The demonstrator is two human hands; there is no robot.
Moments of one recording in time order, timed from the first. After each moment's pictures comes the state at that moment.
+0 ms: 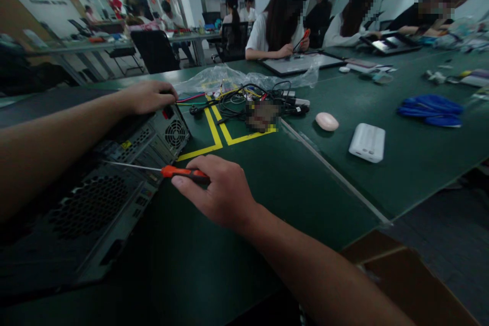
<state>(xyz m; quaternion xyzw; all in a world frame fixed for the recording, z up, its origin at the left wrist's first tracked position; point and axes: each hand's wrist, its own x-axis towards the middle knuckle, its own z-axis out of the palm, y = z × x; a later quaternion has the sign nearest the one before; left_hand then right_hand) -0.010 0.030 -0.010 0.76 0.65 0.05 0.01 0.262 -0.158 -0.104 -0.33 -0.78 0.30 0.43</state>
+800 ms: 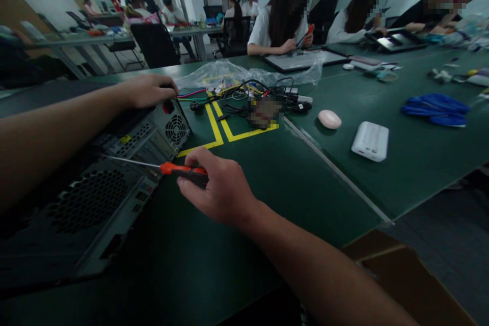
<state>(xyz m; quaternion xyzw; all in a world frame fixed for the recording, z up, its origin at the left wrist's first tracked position) -0.011 0.031 -0.009 0.76 0.65 0.04 0.00 0.262 -0.159 -0.110 -0.32 -0.78 0.32 0.43</state>
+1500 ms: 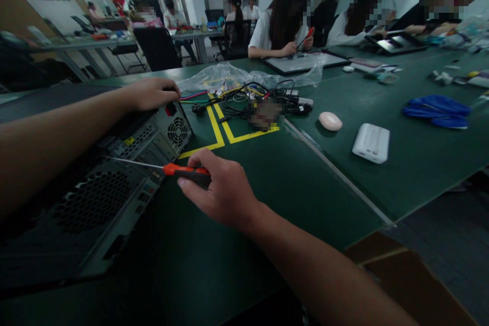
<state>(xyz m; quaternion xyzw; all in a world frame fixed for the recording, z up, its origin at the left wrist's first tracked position) -0.013 0.032 -0.011 0.76 0.65 0.05 -0.01 0.263 -0.159 -0.104 -0.32 -0.78 0.31 0.43</state>
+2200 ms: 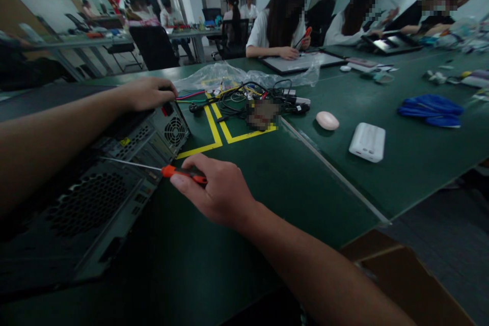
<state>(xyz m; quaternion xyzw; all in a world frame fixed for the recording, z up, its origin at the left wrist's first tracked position) -0.011 0.029 -0.009 0.76 0.64 0.06 0.01 0.263 -0.158 -0.106 -0.34 -0.79 0.33 0.39</state>
